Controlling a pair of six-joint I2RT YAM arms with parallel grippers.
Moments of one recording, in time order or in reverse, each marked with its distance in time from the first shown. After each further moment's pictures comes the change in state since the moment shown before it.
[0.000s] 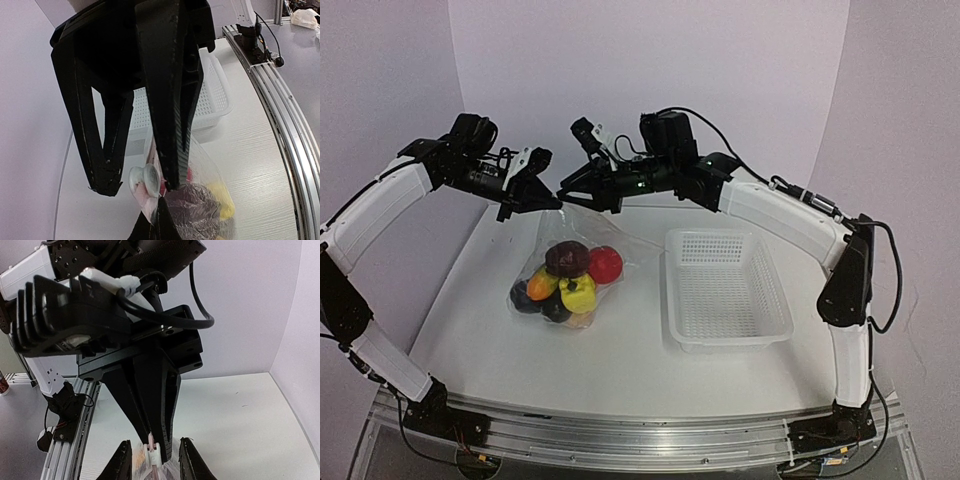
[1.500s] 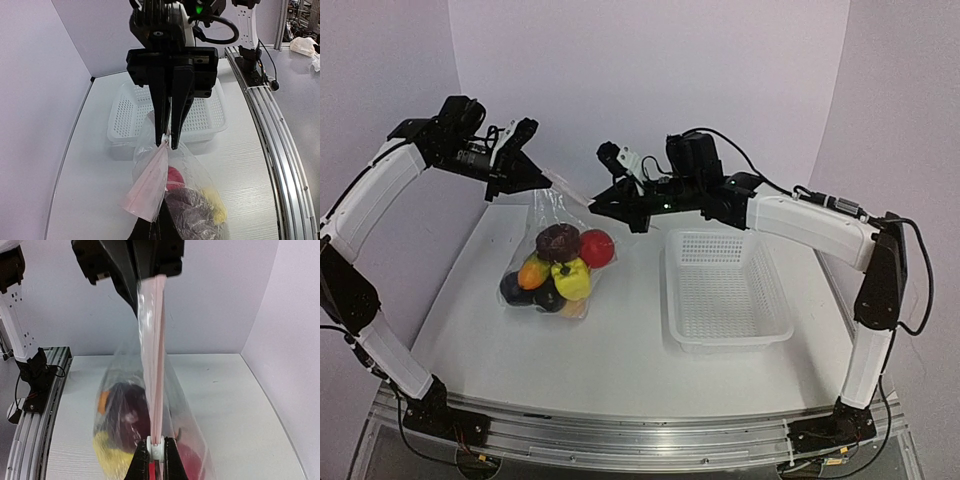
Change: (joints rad) left arm 0.083 0.072 0.217 -0.170 0.101 -0.058; right arm -0.057 -0.204 -0.408 0.126 0.112 -0.160
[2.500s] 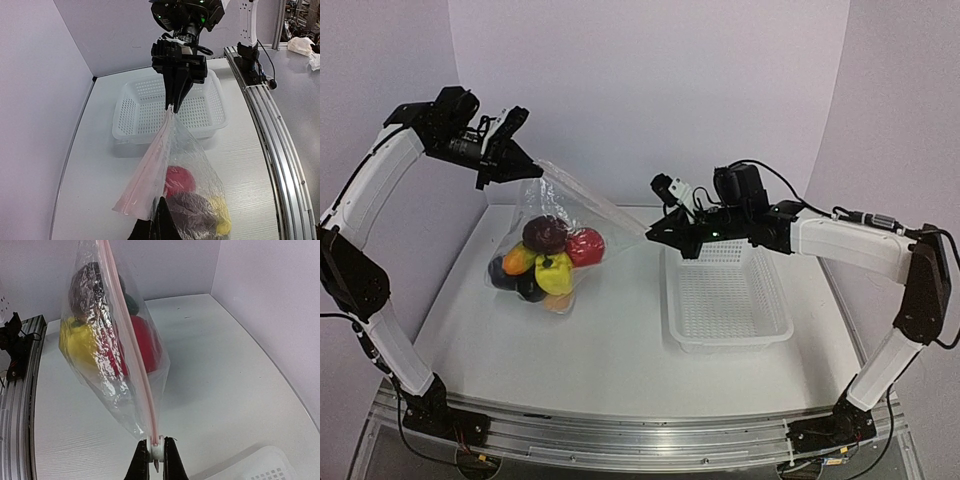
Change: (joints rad) left arm 0.057 0.093 0.195 -0.194 0.037 0.102; right arm -0.124 -0.247 -0.437 0.040 0.078 0.010
